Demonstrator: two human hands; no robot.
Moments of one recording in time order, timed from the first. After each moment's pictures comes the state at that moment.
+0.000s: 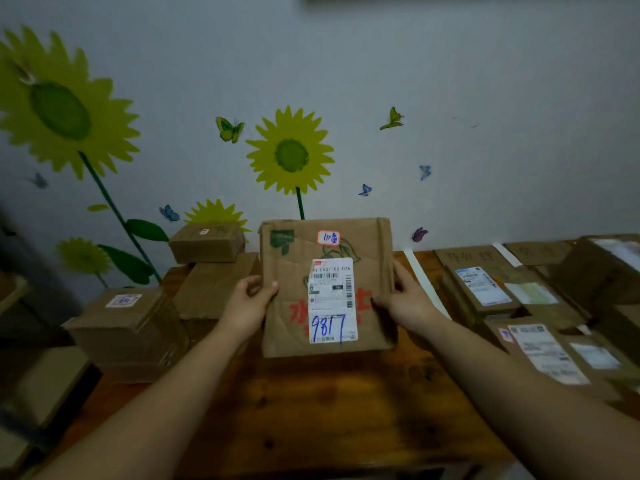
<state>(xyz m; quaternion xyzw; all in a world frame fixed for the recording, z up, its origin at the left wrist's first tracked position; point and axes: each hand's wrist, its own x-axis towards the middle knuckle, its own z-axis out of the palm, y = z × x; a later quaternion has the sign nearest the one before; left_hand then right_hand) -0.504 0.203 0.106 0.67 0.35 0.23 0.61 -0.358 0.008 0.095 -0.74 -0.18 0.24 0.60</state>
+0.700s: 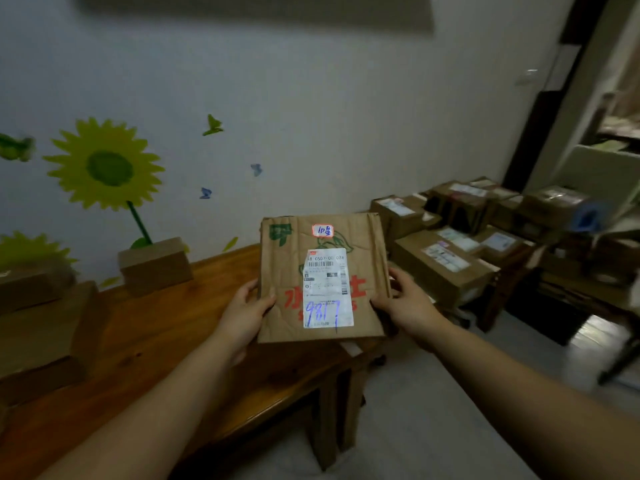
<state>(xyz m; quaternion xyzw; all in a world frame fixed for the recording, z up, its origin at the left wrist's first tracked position) -0.472 -0.013 0.092 0.68 0.18 0.04 0.71 -0.437 -0.265 0.103 -0.81 -0.01 0.07 0.58</state>
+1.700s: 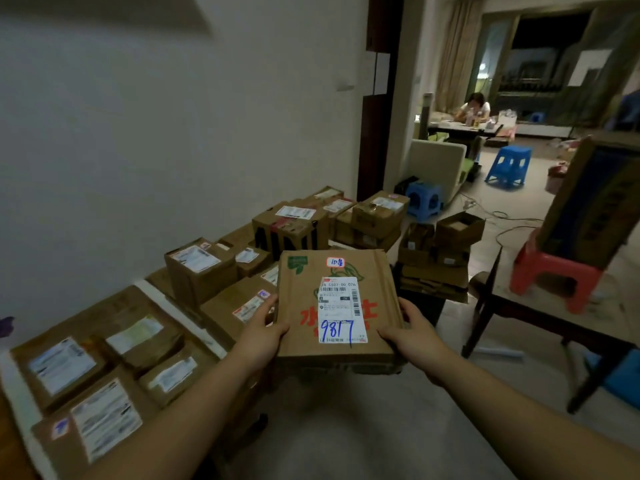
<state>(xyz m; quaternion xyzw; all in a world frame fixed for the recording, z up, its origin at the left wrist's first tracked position) -0.211 -0.442 0.072 0.79 0.00 -0.16 0.60 -0.277 -0.681 0.061 -0.78 0.19 0.00 0.59</state>
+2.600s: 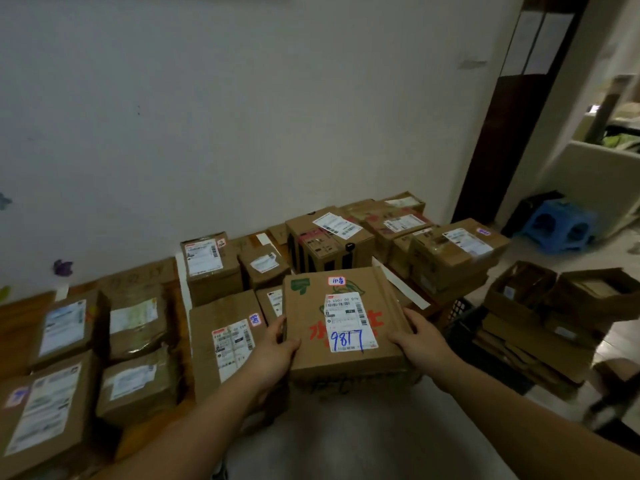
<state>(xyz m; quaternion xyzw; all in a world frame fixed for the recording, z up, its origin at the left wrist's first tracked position) -0.081 -0.578 0.031 0.73 0.20 -0.10 0.65 -0.032 -0.819 0.040 -0.84 0.09 0.16 0.51</state>
